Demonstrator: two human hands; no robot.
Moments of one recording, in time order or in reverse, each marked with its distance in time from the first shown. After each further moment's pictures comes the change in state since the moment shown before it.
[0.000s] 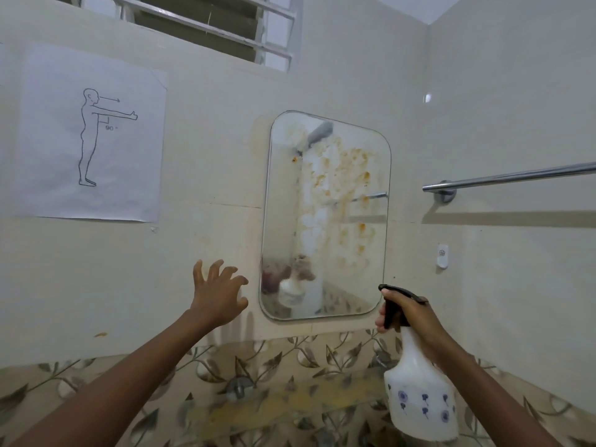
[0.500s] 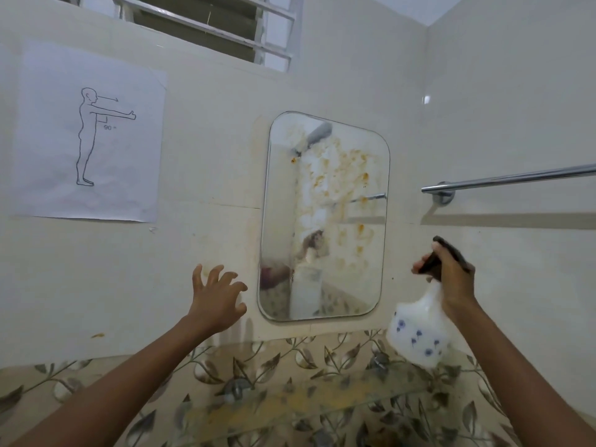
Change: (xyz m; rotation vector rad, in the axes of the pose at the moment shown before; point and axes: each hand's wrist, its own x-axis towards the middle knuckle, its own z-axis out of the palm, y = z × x) left_hand -0.004 -0.001 0.009 0.013 0.001 0.036; right_hand 0.041 -0.046 -0.036 0.303 0.335 -0.230
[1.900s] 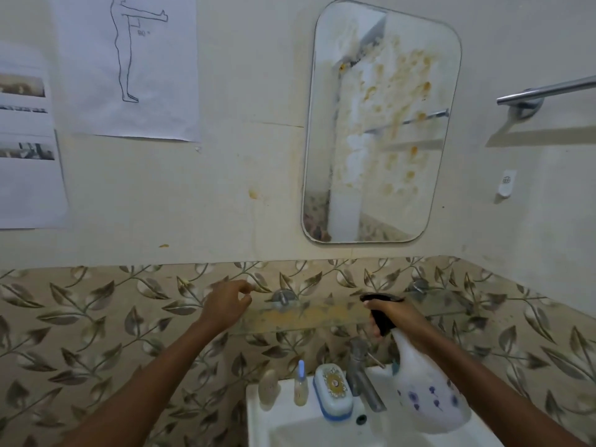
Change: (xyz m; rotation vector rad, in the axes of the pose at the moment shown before) left_hand -0.129 -0.039 0.087 -0.618 -0.156 -0.293; right_hand -0.145 0.154 0.009 -0.541 -0.600 0.572
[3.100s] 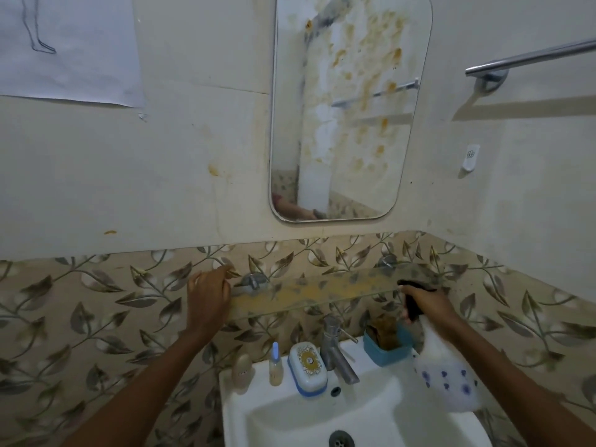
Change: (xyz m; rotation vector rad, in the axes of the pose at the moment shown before) left_hand 0.000 0.001 0.058 0.039 0.266 0.070; right_hand -0.006 0.046 -0.082 0.019 0.415 0.099
